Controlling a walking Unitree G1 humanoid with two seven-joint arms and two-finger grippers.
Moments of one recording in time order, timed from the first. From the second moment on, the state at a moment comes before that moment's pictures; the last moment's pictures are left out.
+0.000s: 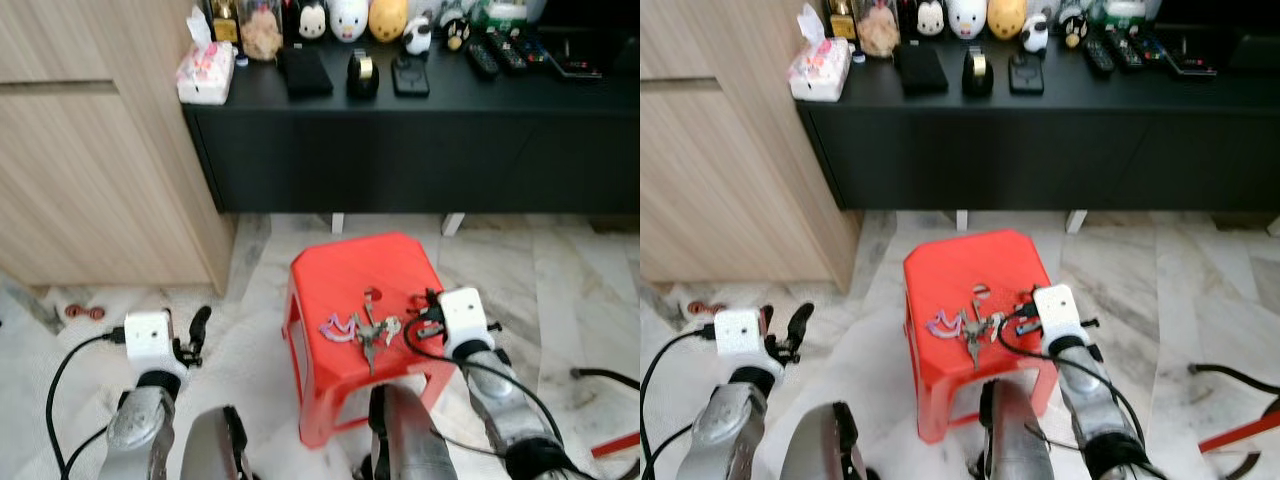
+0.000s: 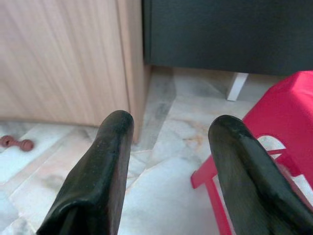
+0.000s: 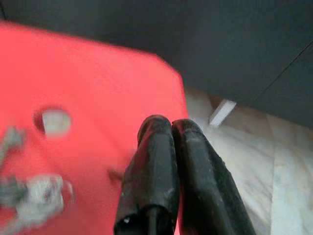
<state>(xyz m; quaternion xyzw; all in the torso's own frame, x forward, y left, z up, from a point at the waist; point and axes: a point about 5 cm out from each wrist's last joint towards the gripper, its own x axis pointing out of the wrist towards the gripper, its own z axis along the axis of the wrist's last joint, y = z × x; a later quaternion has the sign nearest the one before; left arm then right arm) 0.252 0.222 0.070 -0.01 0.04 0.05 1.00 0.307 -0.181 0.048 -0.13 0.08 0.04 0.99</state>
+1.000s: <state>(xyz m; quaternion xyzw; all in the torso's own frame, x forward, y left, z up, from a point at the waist) 0.238 0.219 0.068 -0.01 0.02 0.05 1.00 0.289 -0.169 0.133 -0.03 -0.11 -0.04 0.99</state>
